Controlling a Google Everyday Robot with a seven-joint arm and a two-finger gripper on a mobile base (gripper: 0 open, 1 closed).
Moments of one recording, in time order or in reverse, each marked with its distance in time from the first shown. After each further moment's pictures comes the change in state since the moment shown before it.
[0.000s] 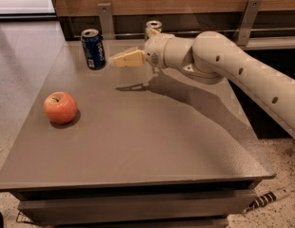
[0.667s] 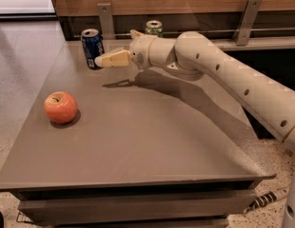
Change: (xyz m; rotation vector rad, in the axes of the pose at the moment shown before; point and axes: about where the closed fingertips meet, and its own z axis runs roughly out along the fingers) arm 0.006 0.013 0.052 -0.090 -0.020 0.038
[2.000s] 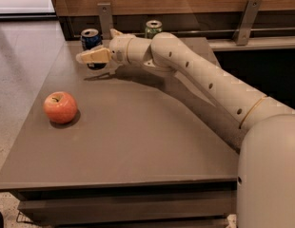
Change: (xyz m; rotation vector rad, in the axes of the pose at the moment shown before) arm 0.001 0.006 0.082 -0.072 -0.061 0.018
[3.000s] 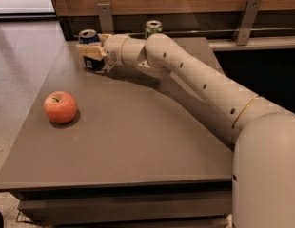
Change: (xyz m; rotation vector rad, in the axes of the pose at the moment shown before) arm -0.002 0.008 0.017 -0.015 -0.022 -0.004
